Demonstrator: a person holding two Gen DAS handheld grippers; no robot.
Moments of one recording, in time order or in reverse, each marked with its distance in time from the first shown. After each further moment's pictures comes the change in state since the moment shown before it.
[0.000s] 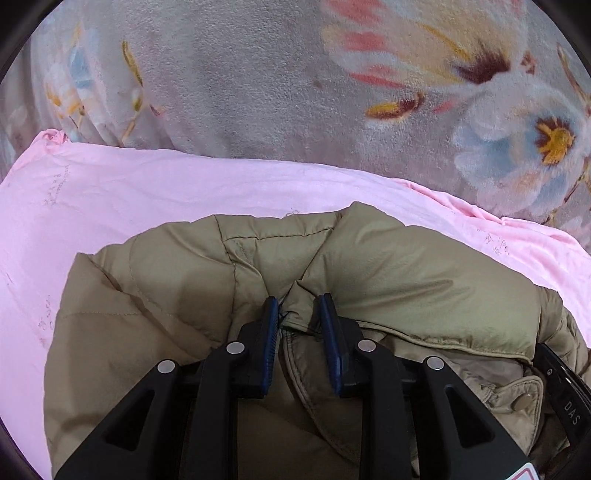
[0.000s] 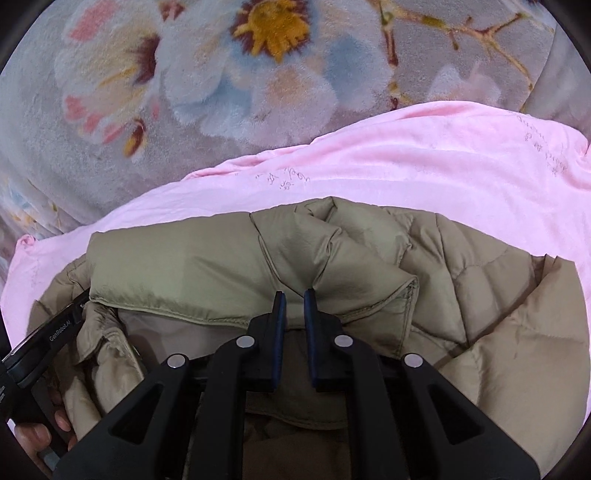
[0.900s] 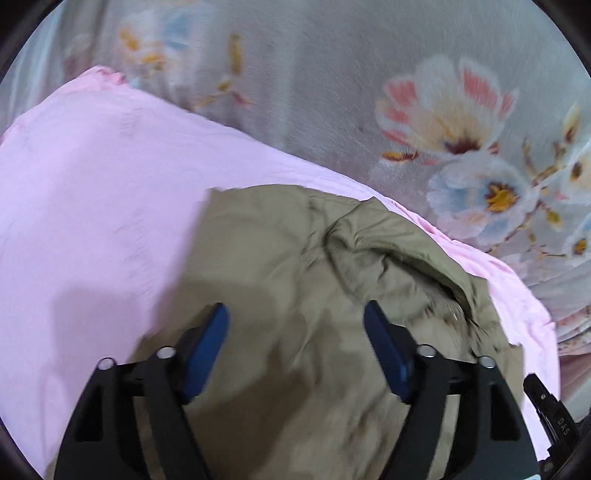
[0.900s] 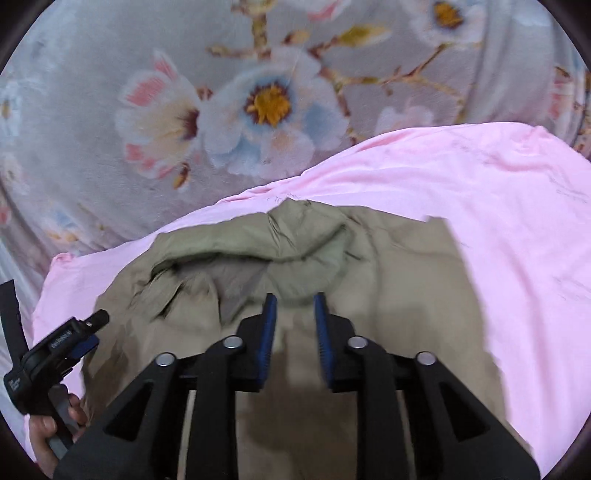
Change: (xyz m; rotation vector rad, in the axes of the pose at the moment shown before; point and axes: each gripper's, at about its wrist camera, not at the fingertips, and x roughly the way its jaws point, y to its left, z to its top) left arm -0.132 0.095 -0.053 -0.243 0.011 -0.167; right arm -0.172 -0.025 -0.059 0.087 -0.098 0.067
